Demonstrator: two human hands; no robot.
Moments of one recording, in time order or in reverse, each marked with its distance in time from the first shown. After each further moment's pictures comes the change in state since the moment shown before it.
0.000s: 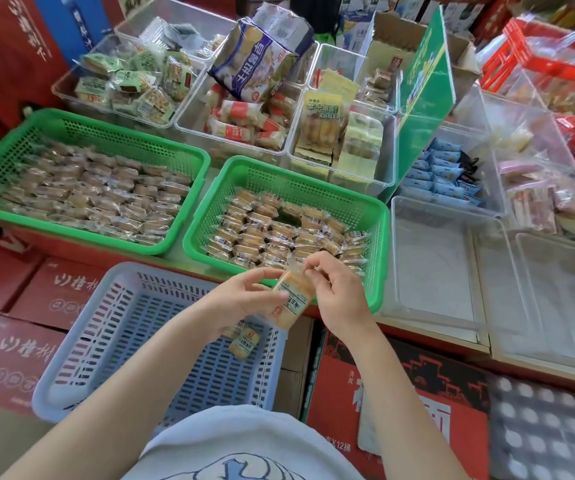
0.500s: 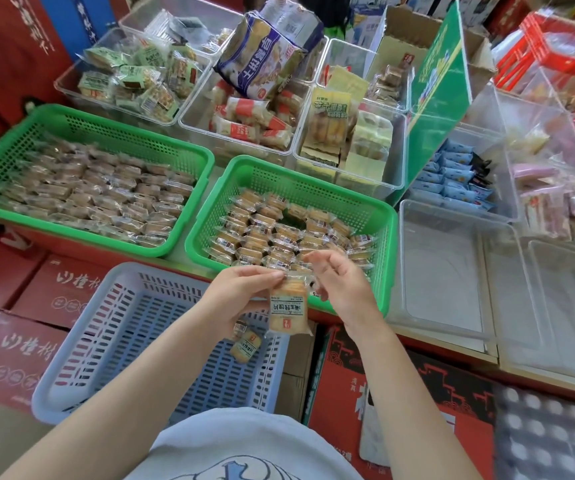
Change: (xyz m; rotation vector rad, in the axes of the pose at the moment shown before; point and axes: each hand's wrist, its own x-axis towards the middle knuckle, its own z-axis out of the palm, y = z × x) left_hand 0.016 0.007 -0.004 -0.268 0.217 0.011; right_hand 0.023 -0.008 -0.007 0.499 -0.126 0.352
